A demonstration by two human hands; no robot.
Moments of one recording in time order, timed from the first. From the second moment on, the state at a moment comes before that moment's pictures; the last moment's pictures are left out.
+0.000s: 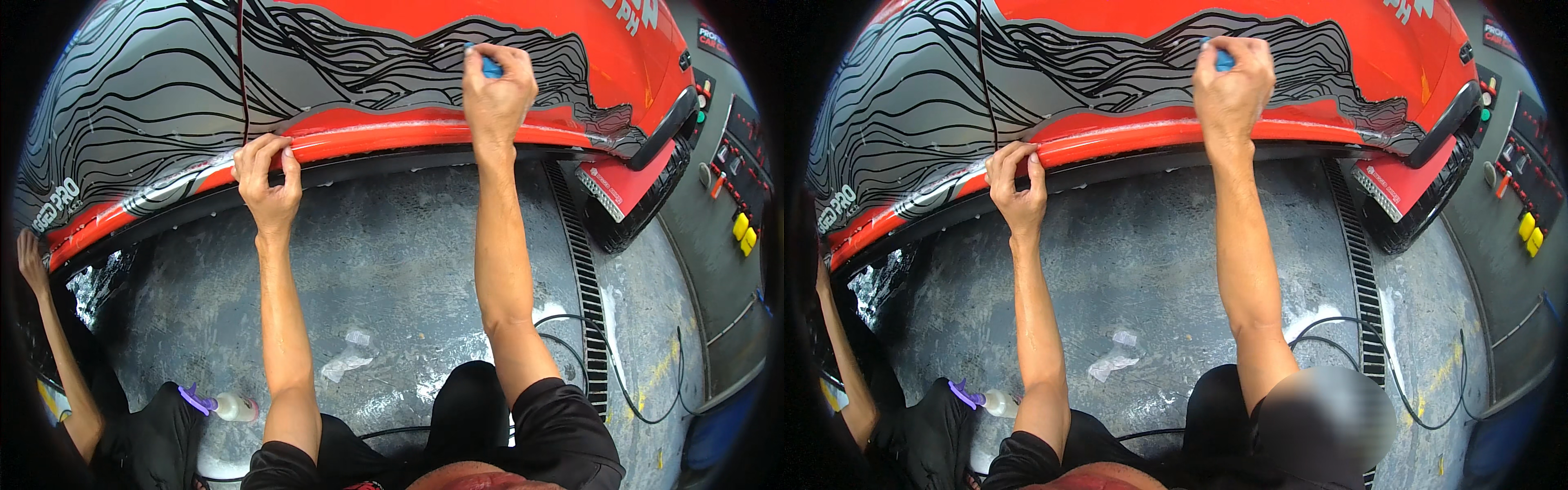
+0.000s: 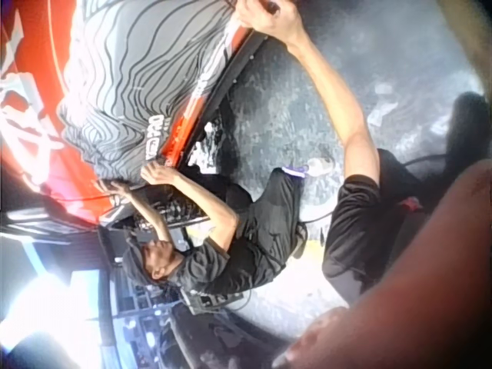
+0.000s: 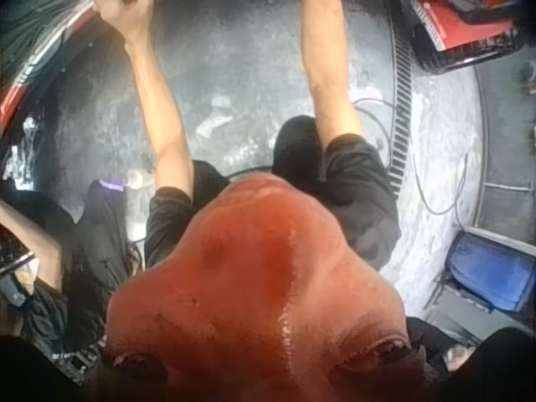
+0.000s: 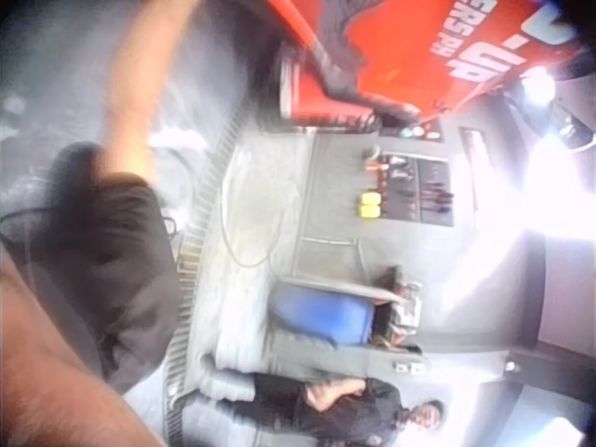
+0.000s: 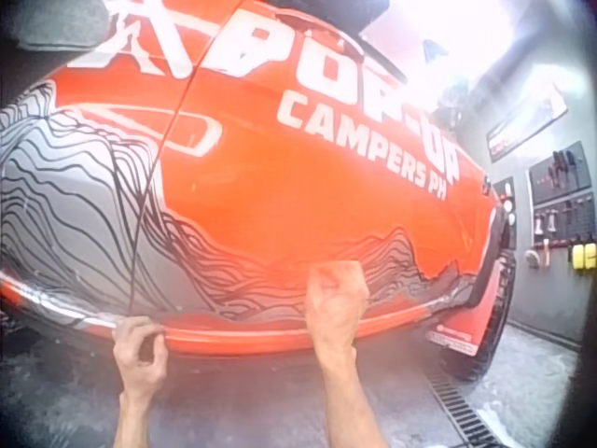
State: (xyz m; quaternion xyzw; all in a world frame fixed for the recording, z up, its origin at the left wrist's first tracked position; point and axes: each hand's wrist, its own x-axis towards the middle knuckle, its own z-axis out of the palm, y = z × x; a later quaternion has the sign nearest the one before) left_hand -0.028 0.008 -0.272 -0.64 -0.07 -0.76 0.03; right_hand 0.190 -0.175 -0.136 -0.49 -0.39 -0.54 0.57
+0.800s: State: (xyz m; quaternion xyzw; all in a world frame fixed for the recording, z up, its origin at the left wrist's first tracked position) left_hand -0.029 0.010 -0.273 -0.64 -0.07 -0.76 0.03; right_hand 0.190 -0.175 -0.132 -0.48 -0.40 -0.53 0.57
